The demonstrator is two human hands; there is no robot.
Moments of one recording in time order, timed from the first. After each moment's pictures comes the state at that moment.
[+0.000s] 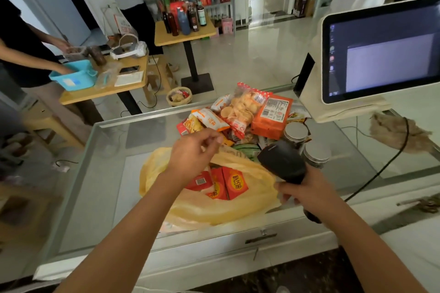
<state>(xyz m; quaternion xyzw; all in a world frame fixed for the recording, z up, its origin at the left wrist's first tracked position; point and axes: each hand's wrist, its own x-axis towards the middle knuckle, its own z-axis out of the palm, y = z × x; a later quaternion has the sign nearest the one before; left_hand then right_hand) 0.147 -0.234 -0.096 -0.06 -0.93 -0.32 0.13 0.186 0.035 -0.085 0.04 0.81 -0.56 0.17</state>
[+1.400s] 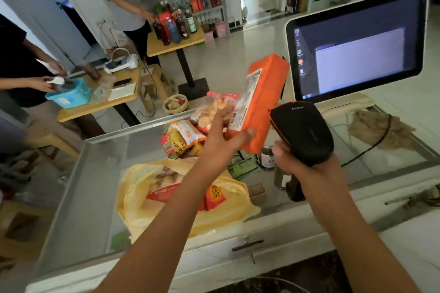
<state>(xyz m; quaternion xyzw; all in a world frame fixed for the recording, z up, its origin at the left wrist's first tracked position) 0.126 -0.091 -0.046 0.00 -0.78 -0.63 0.00 0.182 0.088 -0.039 0.05 0.68 -0.74 -0.02</state>
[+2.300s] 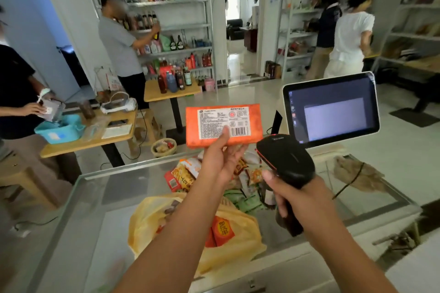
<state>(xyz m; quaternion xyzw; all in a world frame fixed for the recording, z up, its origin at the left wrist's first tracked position) 0.109 -0.127 -0.004 0.07 -0.30 -0.95 -0.02 0.226 0.027 0.017 0.01 0.73 -0.68 -0.05</state>
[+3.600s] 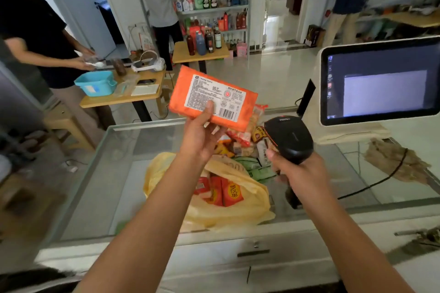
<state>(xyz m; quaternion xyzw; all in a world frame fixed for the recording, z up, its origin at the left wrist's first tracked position) 0.130 -0.183 -0.034 0.12 -0.43 -0.89 0.11 0.186 0.022 -0.034 0.01 0.73 -0.68 0.00</state>
